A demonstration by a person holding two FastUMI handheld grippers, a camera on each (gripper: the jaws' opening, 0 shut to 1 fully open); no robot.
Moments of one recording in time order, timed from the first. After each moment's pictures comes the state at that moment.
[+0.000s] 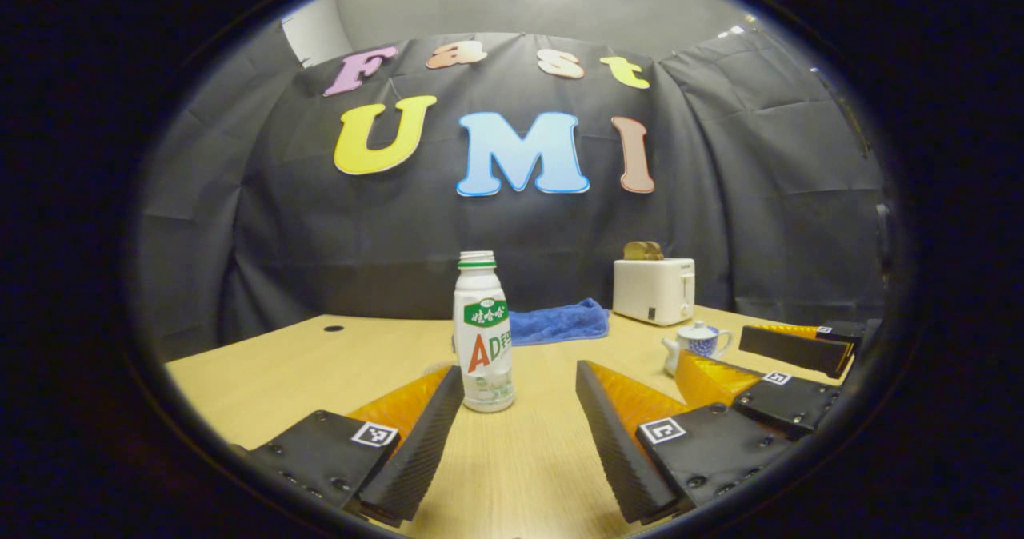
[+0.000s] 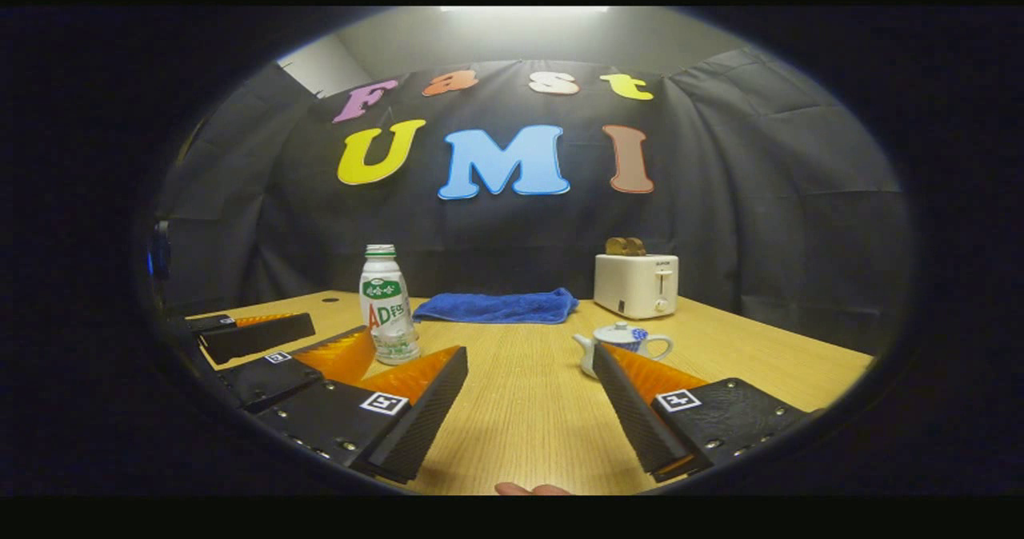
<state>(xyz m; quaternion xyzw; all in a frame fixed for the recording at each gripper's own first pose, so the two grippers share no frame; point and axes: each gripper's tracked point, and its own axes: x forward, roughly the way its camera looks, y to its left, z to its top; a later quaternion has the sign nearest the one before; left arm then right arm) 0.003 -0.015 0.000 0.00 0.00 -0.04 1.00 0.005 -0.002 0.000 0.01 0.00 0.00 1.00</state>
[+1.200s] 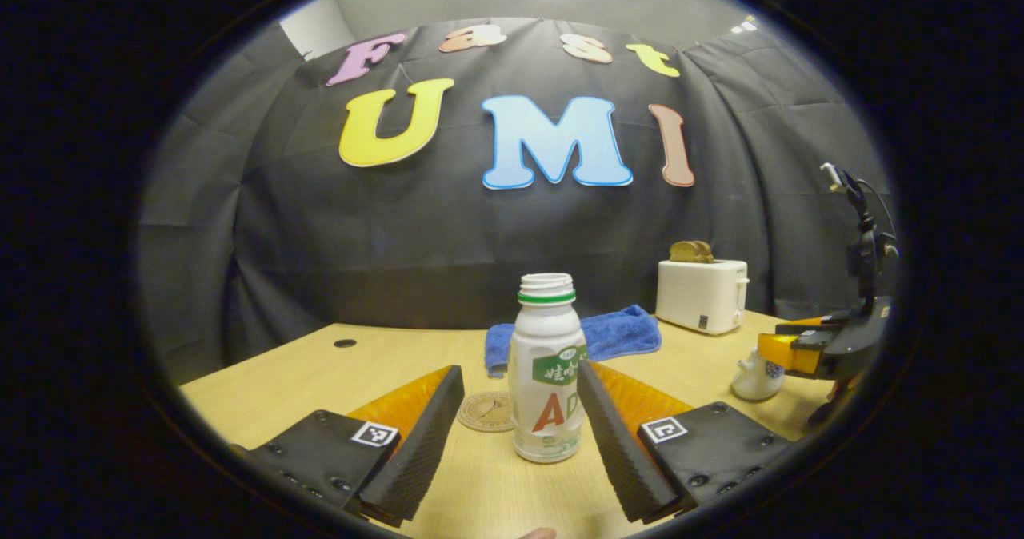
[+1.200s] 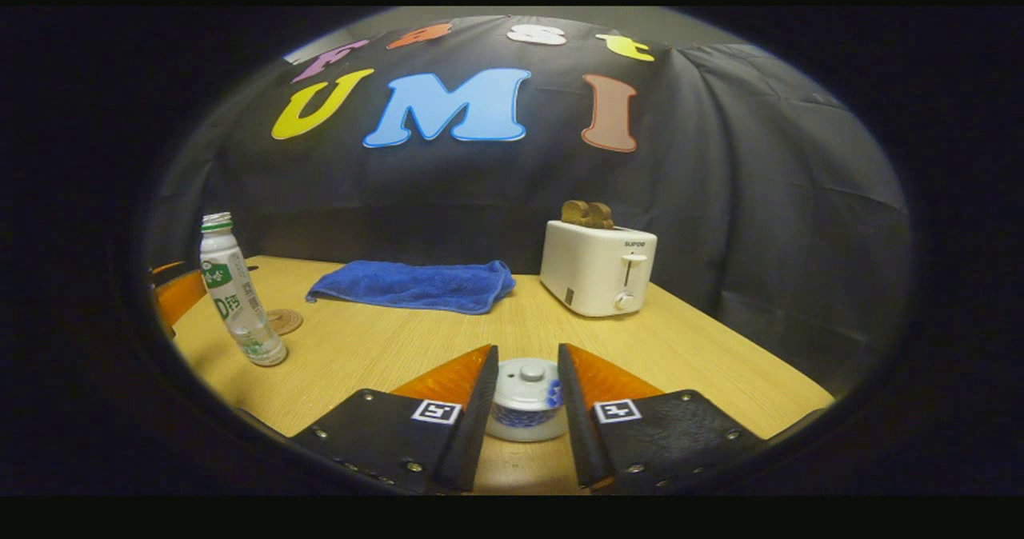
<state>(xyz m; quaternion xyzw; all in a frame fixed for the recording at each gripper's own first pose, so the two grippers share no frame) 0.095 0.044 0.021 0.00 0.02 -0.01 1.00 0.127 -0.103 -0.010 -0.02 0.10 -0.07 0.99</state>
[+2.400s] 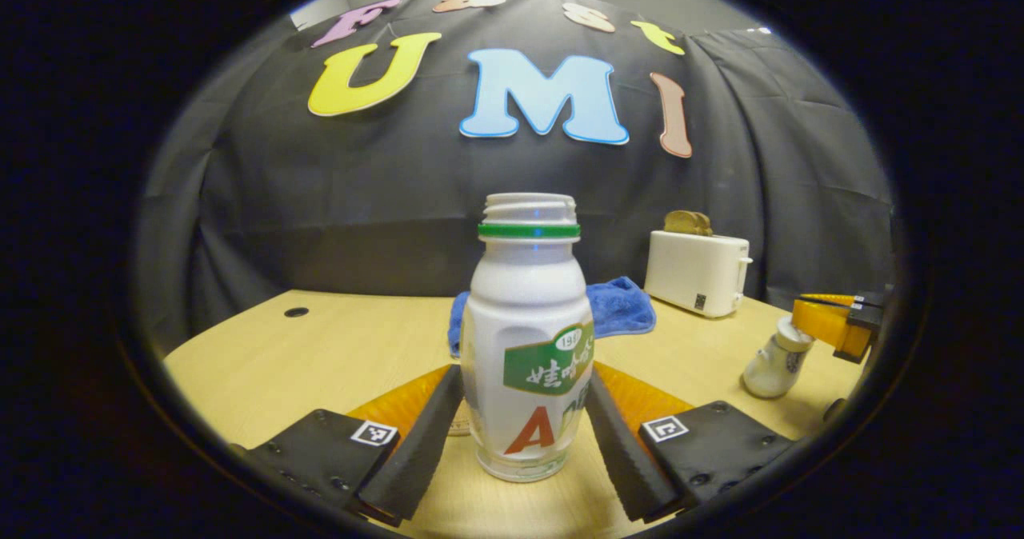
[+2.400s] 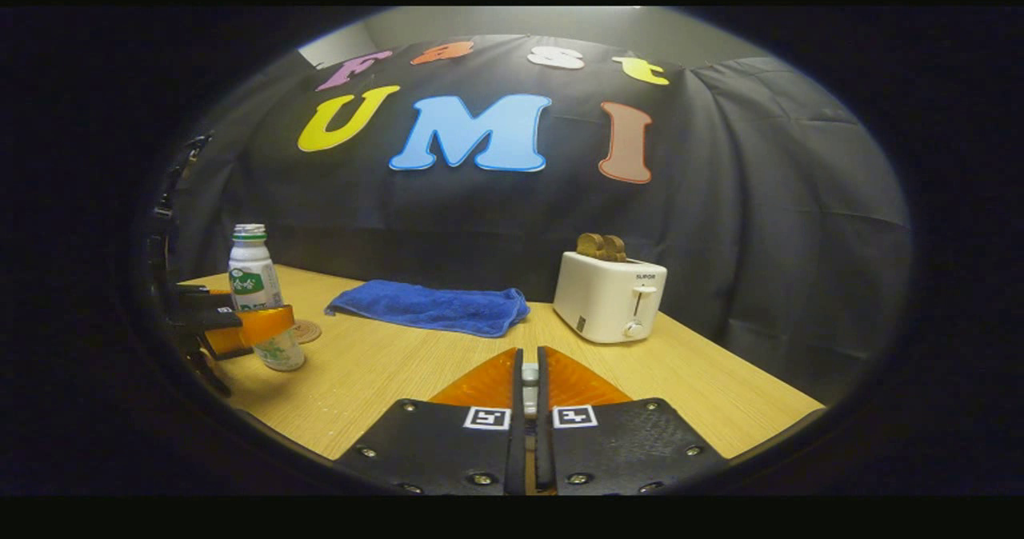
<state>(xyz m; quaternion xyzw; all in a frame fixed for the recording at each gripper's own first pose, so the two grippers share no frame) 0.167 0.018 -0.025 -0.02 0.08 -0.05 1.00 0.118 -0.090 0.010 -0.05 0.05 -0.04 1.00</state>
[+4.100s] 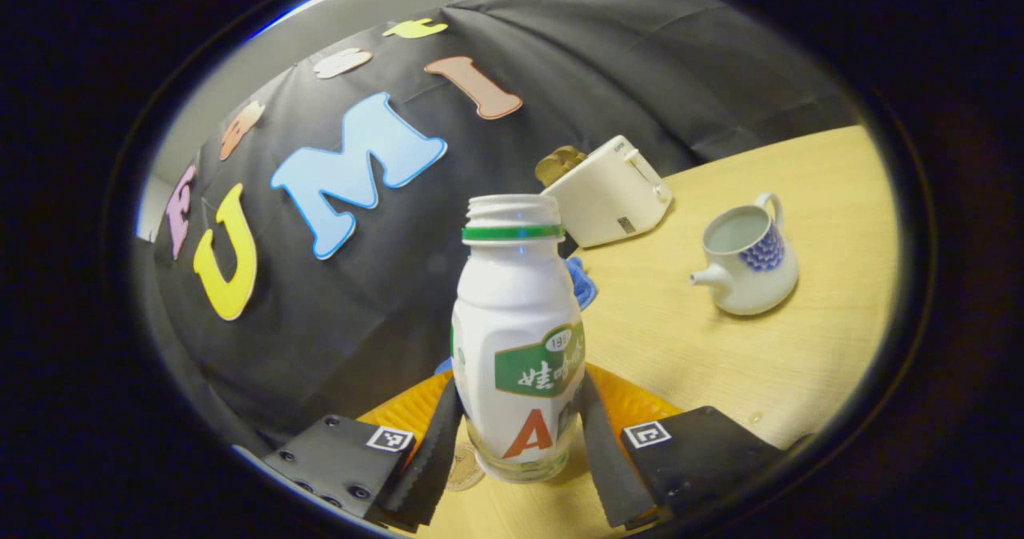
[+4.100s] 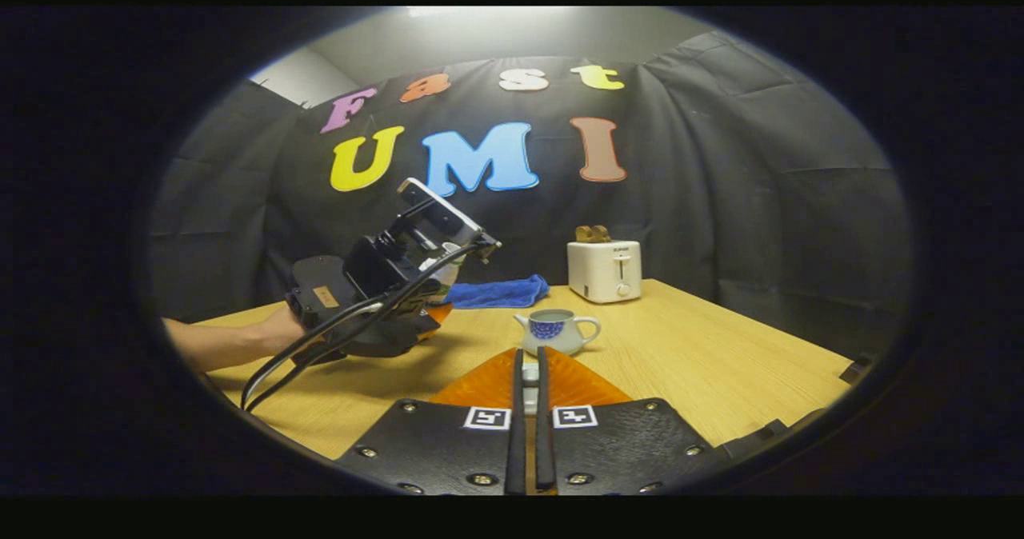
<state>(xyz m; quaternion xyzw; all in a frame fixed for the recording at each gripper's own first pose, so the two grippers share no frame) 0.168 -0.104 -0.012 0.37 0.04 -0.11 0.92 -0.058 -0.085 -0.011 0.03 0.03 0.01 1.00</state>
